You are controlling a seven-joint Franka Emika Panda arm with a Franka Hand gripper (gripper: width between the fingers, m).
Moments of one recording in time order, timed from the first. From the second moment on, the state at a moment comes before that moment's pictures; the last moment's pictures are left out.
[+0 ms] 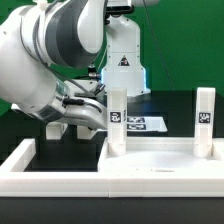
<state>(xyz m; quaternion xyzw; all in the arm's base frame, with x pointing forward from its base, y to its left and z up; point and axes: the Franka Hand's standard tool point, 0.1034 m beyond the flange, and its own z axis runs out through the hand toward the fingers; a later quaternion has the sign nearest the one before) 0.413 -0.116 0.015 -0.86 0.26 0.41 0.16</state>
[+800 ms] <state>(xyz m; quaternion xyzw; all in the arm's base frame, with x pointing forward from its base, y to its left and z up) 0.413 -0.116 0.015 -0.86 0.26 0.41 0.16</state>
